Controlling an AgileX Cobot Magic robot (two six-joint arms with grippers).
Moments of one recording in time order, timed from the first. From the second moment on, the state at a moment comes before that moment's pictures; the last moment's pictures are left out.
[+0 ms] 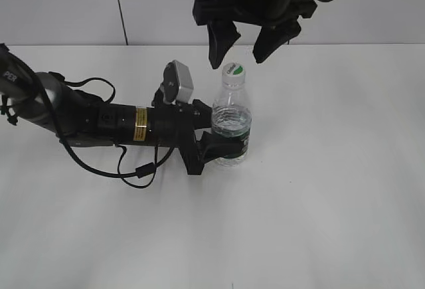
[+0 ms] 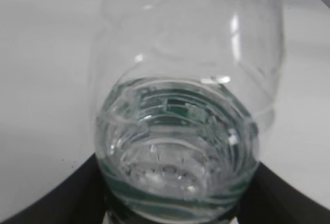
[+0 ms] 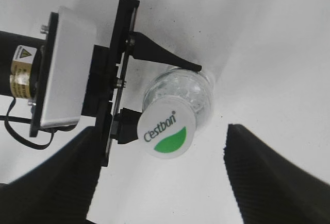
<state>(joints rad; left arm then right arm) -0.38 2.32 -1.18 1.26 -1.03 -0.57 0.59 1.99 -1.87 0.14 1.22 0.08</state>
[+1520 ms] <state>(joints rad) -0.38 2.32 -1.18 1.26 -1.03 -0.57 0.59 2.04 -1.86 0.13 1.22 -0.24</state>
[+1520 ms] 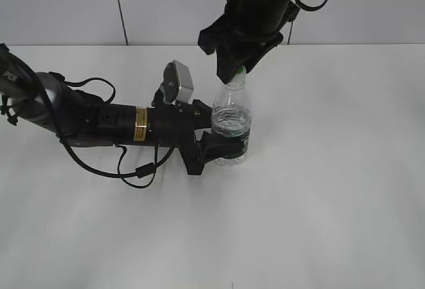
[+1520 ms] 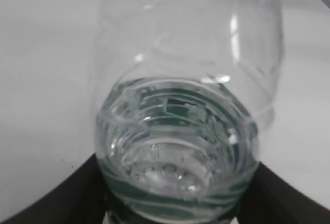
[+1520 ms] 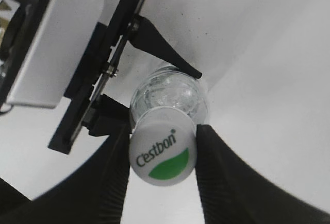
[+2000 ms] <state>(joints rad) -0.38 2.32 -1.18 1.26 -1.03 -0.57 0.59 2.04 -1.87 0.14 1.22 -1.46</state>
